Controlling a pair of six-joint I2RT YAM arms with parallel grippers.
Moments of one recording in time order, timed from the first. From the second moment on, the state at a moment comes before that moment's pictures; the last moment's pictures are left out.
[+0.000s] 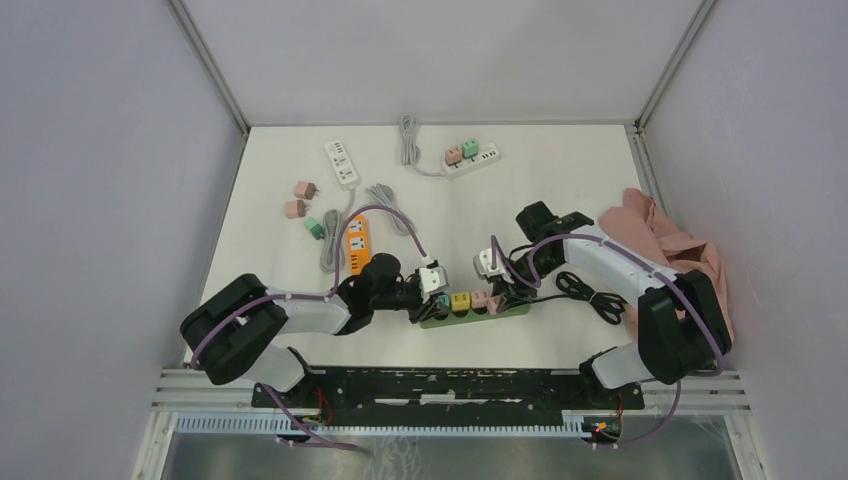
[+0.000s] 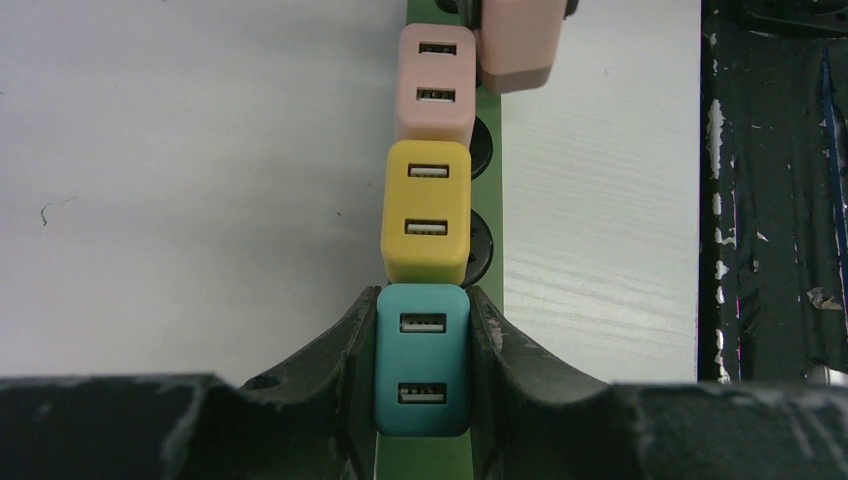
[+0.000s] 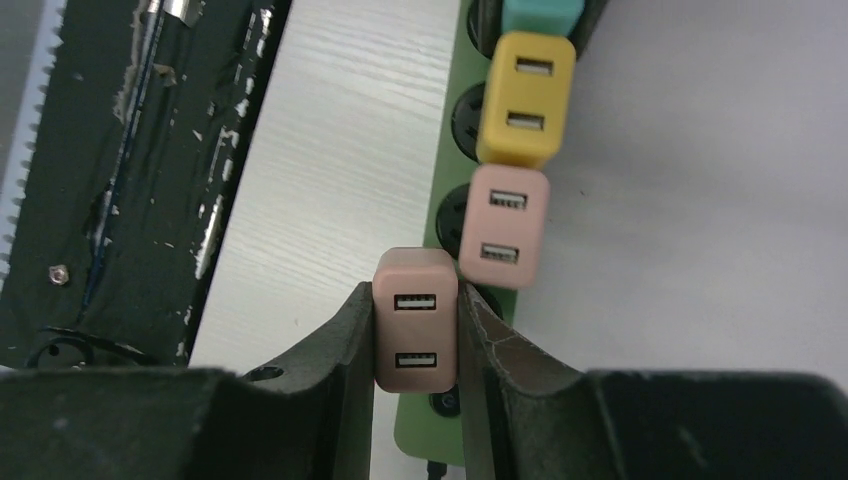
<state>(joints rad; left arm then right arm) -0.83 1.45 0.41 0.60 0.51 0.23 0.41 1.45 0.93 -0.97 -0.84 -1.38</state>
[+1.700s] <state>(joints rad) -0.81 0.88 0.28 0.61 0.27 -0.42 0.33 1.46 1.10 -1.13 -1.15 -1.01</state>
